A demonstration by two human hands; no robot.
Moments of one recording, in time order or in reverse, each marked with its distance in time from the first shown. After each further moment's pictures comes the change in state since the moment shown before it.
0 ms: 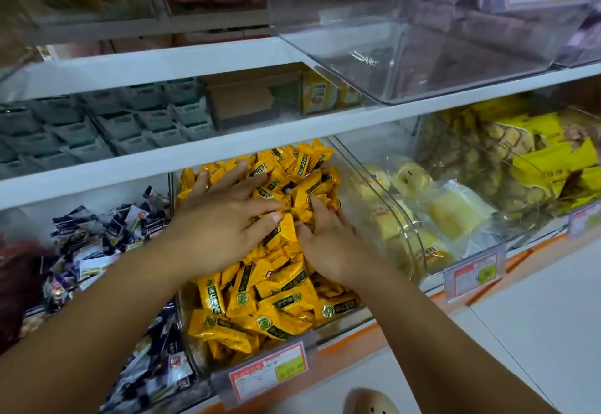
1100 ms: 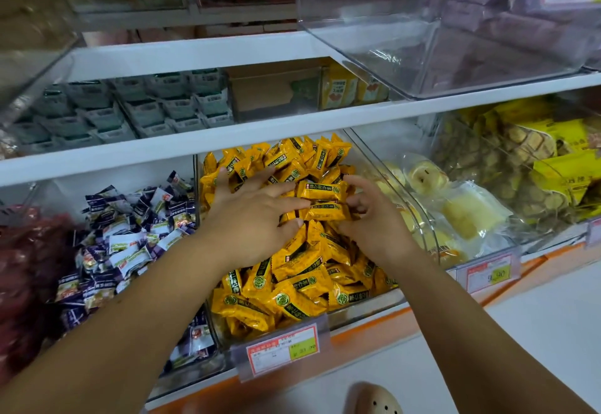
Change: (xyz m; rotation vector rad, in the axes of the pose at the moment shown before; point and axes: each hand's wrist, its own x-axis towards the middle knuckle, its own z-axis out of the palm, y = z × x) left_hand -0.005 0.018 0.007 0.037 -0.075 -0.066; right_hand -0.004 0.024 -0.018 0.425 0.246 -0.152
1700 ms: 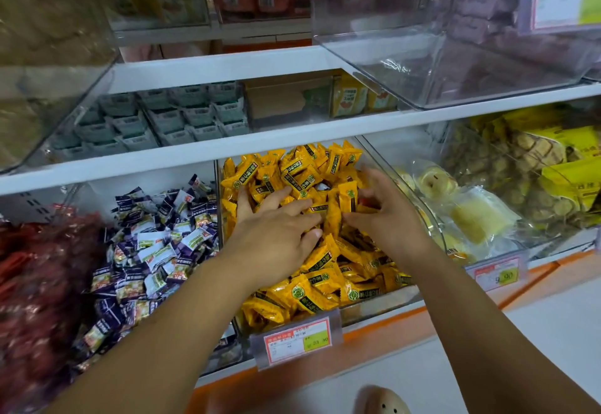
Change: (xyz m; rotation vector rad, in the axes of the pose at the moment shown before) left_hand -0.024 0.017 0.004 -0.045 0.014 -0.013; right_hand -0.003 -0.011 -0.005 0.116 0.003 -0.045
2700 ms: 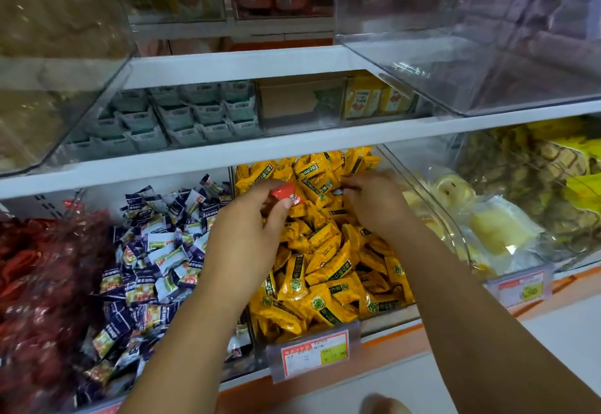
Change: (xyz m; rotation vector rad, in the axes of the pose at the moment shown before) left_hand -0.023 -0.019 -0.004 -0.697 0.519 -0.272; right_hand 0.067 0.009 0.028 -0.764 0.014 -0.170
